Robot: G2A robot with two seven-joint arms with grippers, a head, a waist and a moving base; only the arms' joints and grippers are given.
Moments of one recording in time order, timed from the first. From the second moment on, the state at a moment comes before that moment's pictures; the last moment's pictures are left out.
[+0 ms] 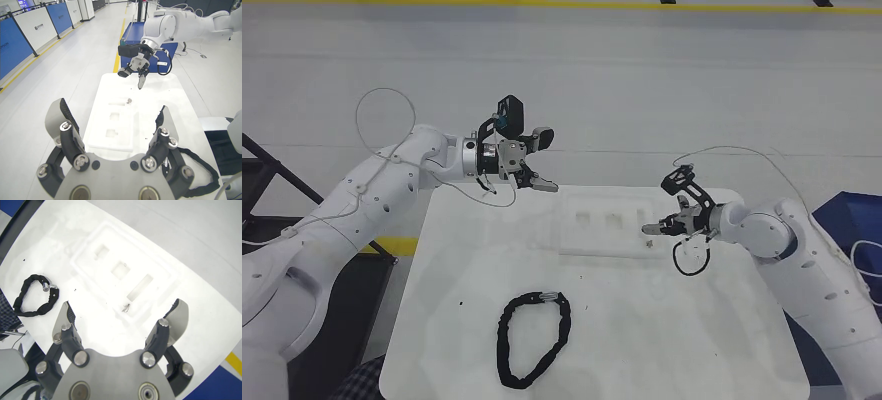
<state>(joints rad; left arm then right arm) 0.18 -0.88 -0.17 -1.06 0.63 -1.01 0.25 -0.87 -0.97 0.98 -1.40 -0.53 -0.35 0.93</state>
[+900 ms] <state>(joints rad) 0.18 -0.88 -0.17 -1.06 0.63 -1.01 0.25 -0.86 -1.05 0.87 -1.22 -0.31 -0.04 0.87</state>
